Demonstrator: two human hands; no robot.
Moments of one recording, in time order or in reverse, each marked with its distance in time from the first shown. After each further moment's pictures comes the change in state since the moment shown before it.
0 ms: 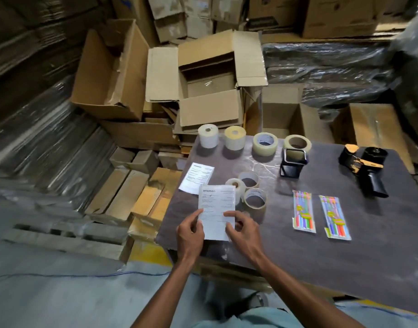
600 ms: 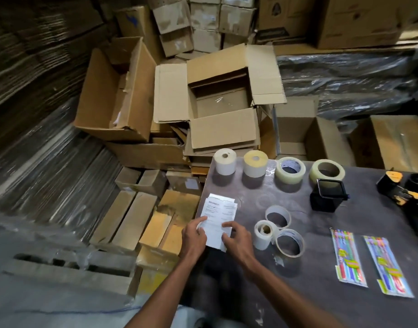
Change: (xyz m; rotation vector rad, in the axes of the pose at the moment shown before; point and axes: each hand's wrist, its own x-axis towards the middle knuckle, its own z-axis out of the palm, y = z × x) left_hand 0.185 -0.025 -0.019 0.234 -0.155 -0.132; right_hand 0.144 -0.014 0.102 -0.175 0.014 0.197
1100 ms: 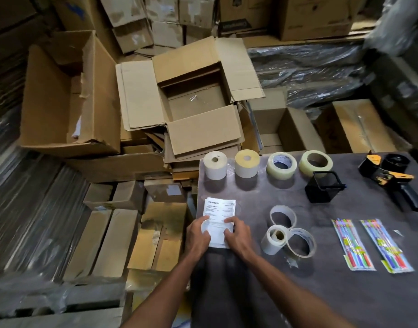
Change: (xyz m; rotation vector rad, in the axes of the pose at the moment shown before) left_hand 0.092 -0.018 0.006 0.093 -0.268 0.067; right_hand 0.060 -0.012 0.041 -0.047 0.187 0.150
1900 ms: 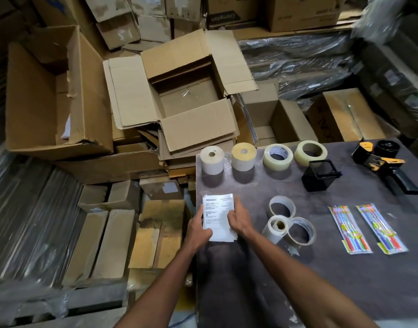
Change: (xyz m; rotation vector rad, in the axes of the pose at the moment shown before) left_hand -0.006 0.017 -0.025 -0.021 -0.205 0.090; right_hand 0.030 -0.012 -0.004 -0.072 -0.066 -0.037
